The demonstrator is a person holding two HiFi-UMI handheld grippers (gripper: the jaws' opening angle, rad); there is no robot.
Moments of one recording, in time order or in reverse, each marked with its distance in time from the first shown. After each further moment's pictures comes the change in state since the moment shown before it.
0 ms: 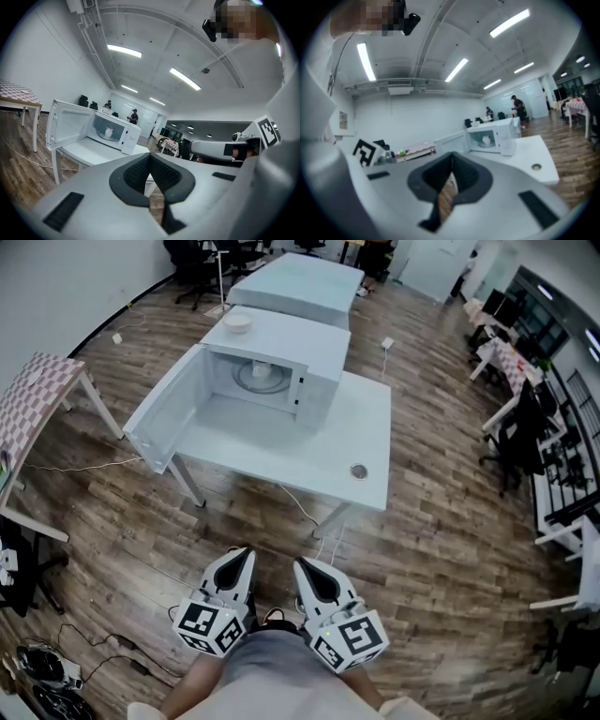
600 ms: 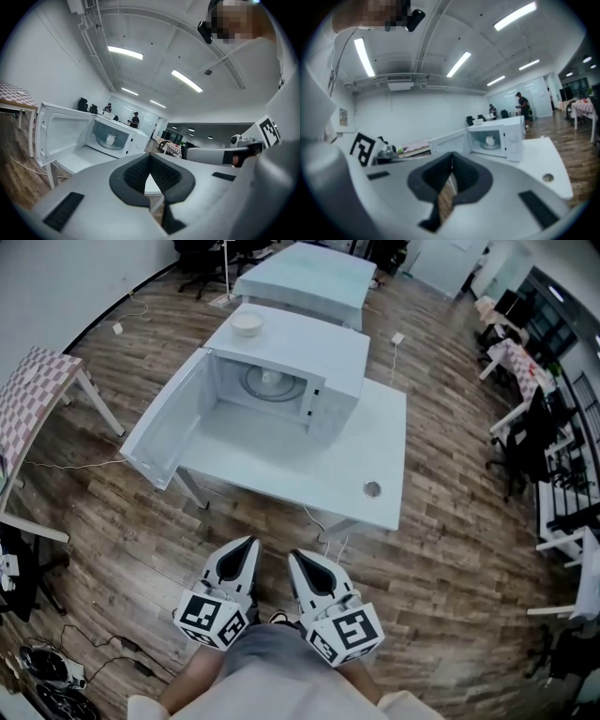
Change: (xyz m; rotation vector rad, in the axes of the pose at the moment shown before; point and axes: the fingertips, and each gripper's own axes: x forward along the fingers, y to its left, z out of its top) left arm 0.067 0.062 0.043 0.001 -0.026 0.002; right arm 0.099 -0.024 0.016 -0.026 0.045 0.022
